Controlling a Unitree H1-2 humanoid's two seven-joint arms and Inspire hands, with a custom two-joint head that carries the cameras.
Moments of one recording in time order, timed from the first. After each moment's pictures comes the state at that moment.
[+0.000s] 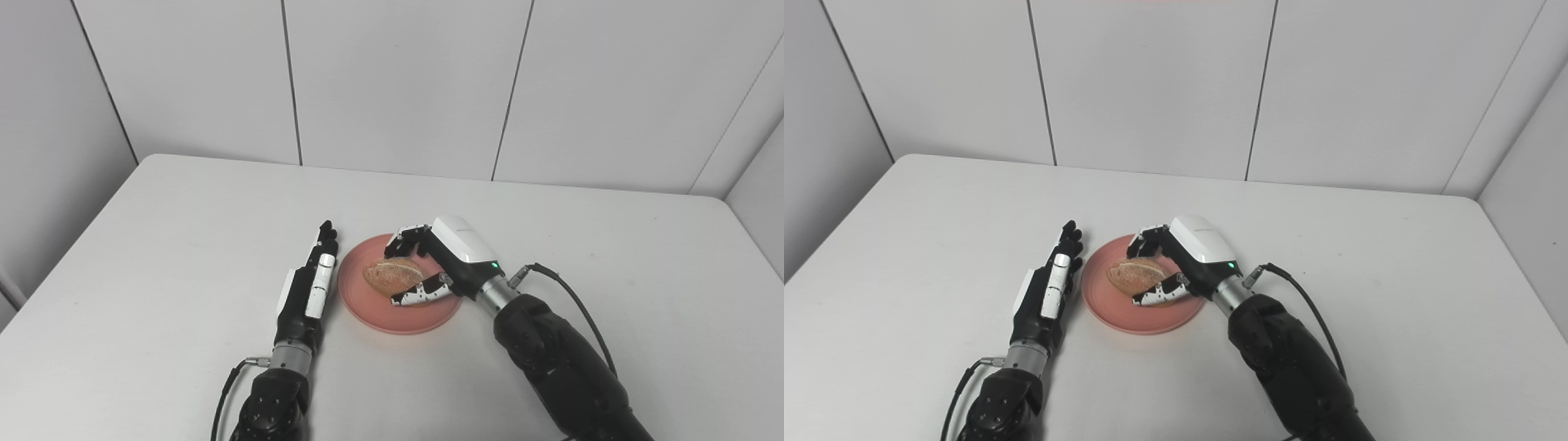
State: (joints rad) left arm -0.14 -0.05 -0.02 0.08 0.00 -0.02 0.03; right arm -0.59 -0.14 0.42 0.42 -0.63 -0.26 0.07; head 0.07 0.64
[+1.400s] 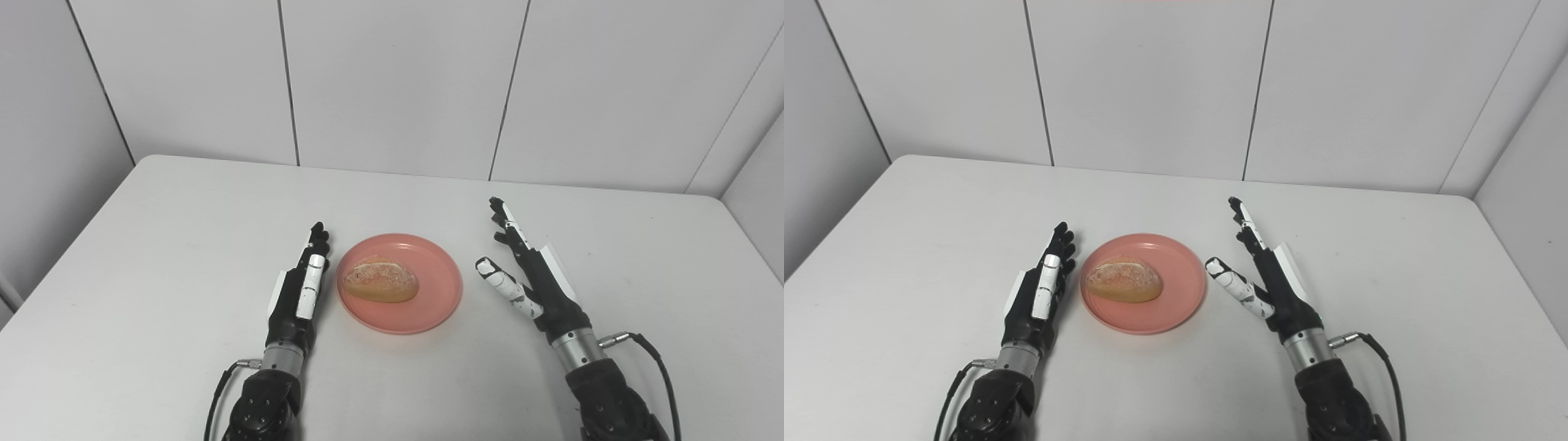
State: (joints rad) left arm -0.14 -0.04 0.01 0.08 -0.02 -0.01 0.01; right arm -0.24 -0.12 0.15 0.02 -0.27 -0.09 0.12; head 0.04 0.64
